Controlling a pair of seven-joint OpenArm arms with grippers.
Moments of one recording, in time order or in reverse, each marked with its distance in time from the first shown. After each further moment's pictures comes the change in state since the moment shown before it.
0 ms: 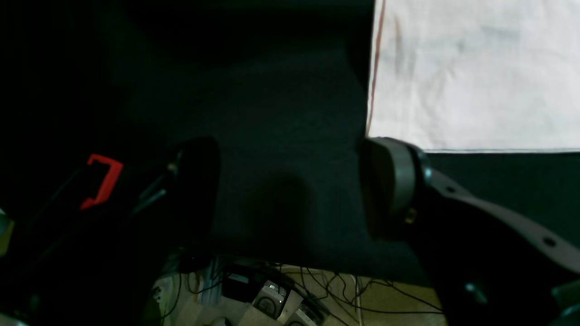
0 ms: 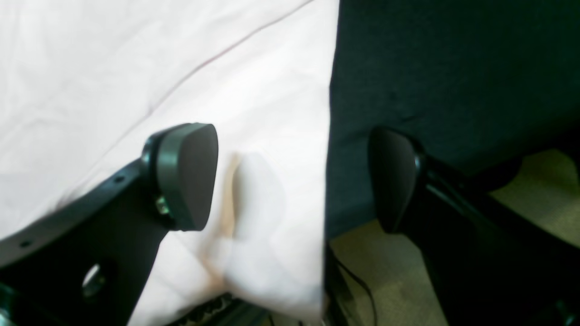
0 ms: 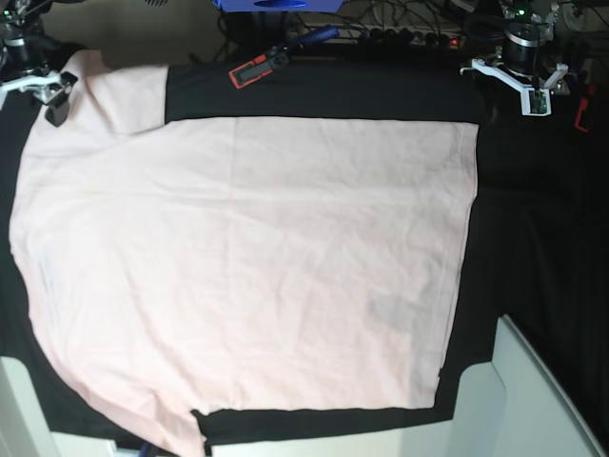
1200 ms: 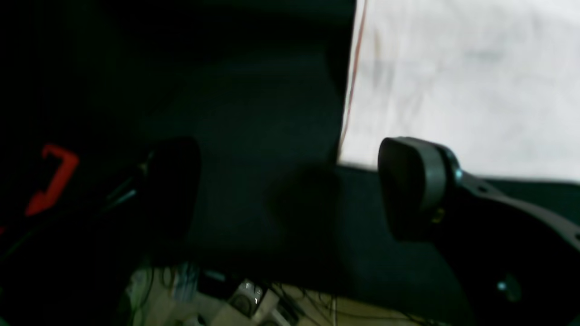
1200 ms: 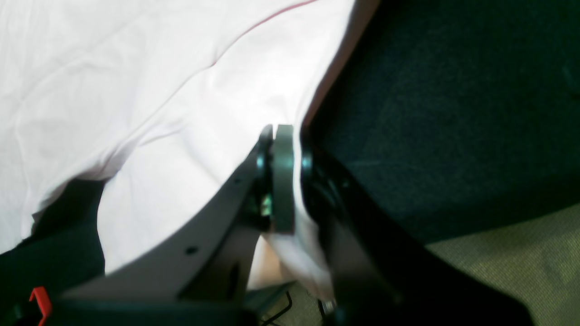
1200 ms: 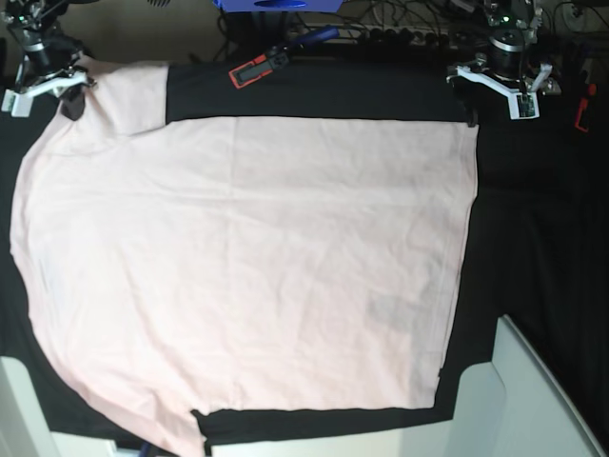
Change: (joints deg) left arm -3.9 4.2 0.4 -3.6 -0.5 0.1 0.5; right arm -1.0 -0.3 -7.5 0.3 0.8 0.2 -0.8
